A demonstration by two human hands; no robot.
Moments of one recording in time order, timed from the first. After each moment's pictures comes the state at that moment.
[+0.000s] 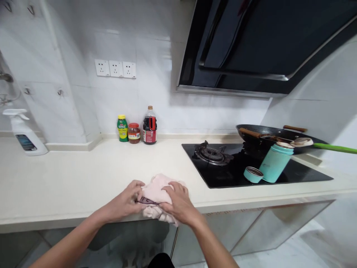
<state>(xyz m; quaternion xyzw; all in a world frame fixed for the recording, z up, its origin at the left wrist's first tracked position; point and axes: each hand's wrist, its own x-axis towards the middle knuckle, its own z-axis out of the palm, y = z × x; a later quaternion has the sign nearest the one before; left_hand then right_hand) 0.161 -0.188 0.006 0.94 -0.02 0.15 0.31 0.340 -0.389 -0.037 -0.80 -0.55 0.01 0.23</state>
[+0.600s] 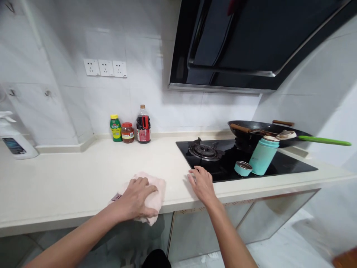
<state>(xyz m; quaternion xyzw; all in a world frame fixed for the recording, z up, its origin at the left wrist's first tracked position) 0.204 -0.237 0.017 1.00 0.01 0.08 0.05 0.441 -0.441 -0.054 -0.82 -0.39 -0.20 0.37</state>
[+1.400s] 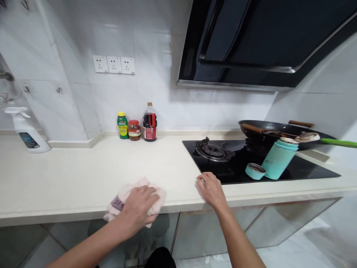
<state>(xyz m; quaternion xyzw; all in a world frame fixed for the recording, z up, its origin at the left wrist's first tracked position) 0.181 -0.240 -0.033 0.98 -0.02 0.21 0.00 0.457 -0.451 -0.077 -0.86 -0.38 -0.20 0.29</state>
